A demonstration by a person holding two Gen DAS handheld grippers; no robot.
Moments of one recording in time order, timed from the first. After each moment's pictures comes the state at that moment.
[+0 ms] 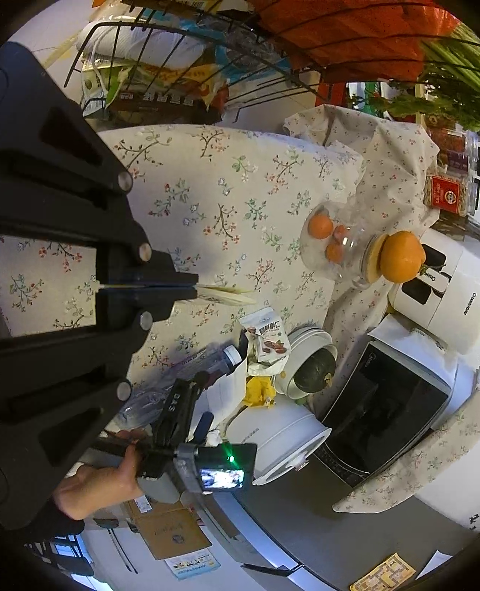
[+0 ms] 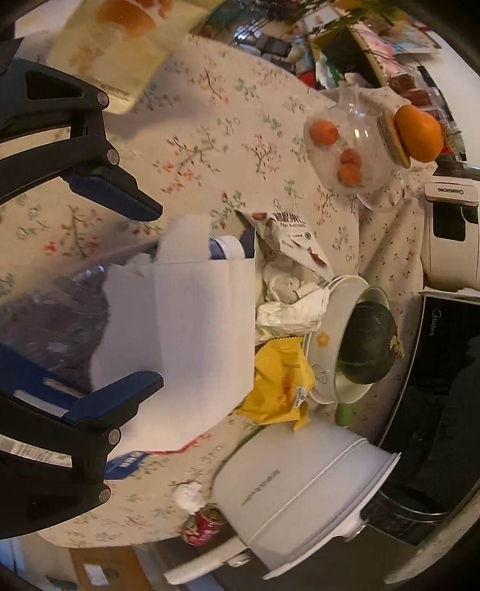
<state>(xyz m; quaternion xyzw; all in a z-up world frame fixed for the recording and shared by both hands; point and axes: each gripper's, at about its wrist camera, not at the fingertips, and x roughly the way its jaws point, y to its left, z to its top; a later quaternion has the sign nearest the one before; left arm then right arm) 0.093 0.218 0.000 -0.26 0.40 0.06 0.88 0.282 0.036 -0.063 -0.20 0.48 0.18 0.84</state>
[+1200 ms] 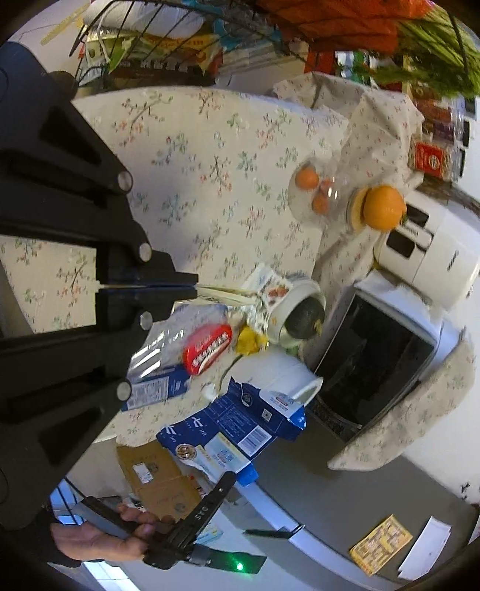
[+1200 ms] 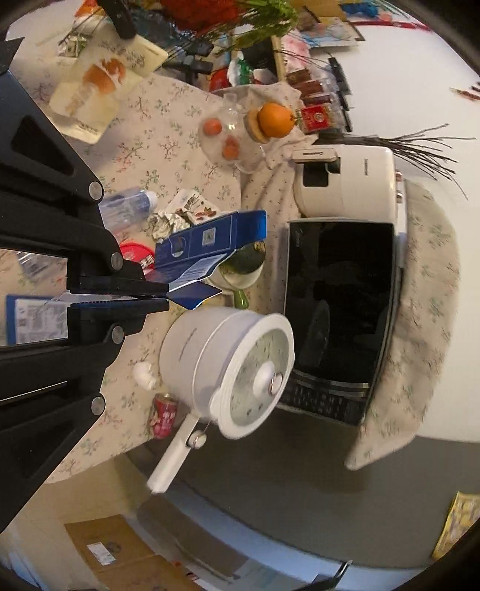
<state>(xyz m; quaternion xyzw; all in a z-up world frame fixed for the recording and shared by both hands) 0.082 0.182 0.027 -0.27 0.36 0.00 0.89 0.221 -0.095 0.116 -0.12 0.34 0.14 0.92</state>
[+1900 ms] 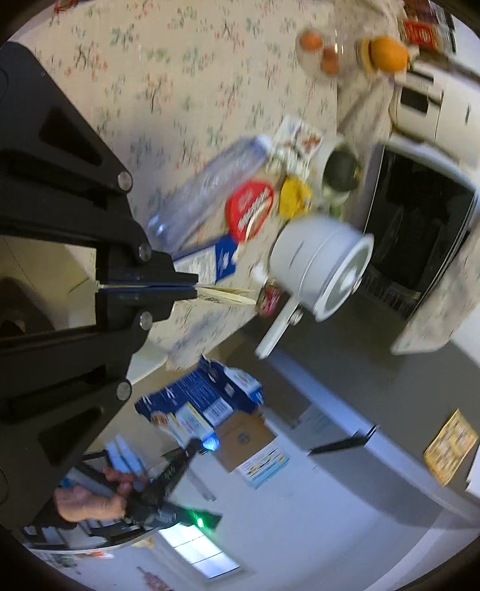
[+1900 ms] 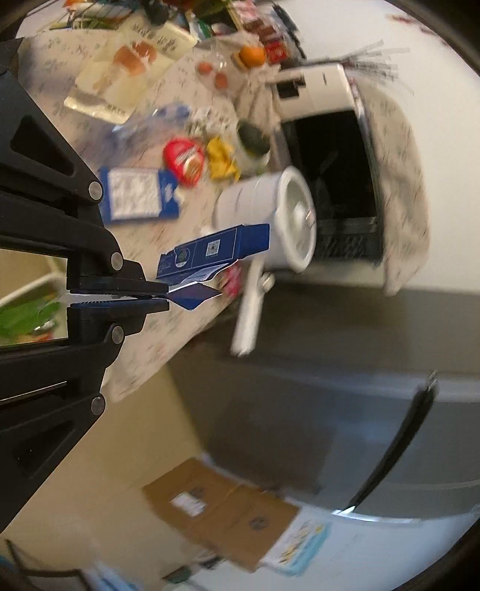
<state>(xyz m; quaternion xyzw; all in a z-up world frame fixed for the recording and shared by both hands) 0.087 0.035 0.041 -0.23 0.36 -0.19 0.89 0.122 -0.331 0.095 -0.03 0.36 -0.02 0.93</state>
